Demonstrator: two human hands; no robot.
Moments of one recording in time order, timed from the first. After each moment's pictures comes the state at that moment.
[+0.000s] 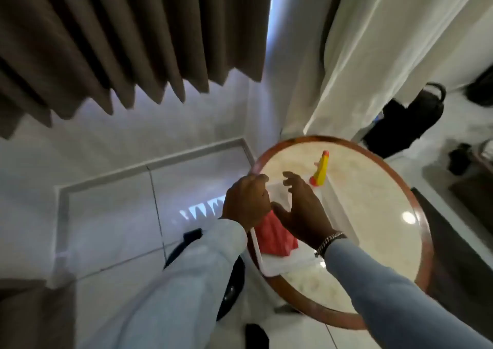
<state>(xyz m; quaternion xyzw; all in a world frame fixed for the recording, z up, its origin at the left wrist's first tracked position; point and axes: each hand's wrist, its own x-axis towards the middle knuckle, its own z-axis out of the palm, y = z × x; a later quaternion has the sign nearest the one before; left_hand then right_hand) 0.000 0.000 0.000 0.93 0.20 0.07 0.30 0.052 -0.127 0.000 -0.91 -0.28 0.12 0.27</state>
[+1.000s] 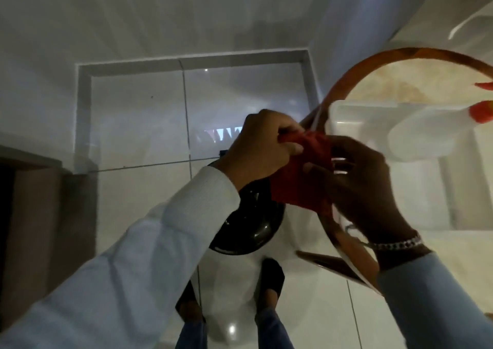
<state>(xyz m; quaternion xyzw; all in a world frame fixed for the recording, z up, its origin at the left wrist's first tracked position) -0.088 0.090 -0.120 0.83 0.24 0.05 0.49 -0.023 -0.063 -0.096 -0.87 -0.23 0.22 0.38</state>
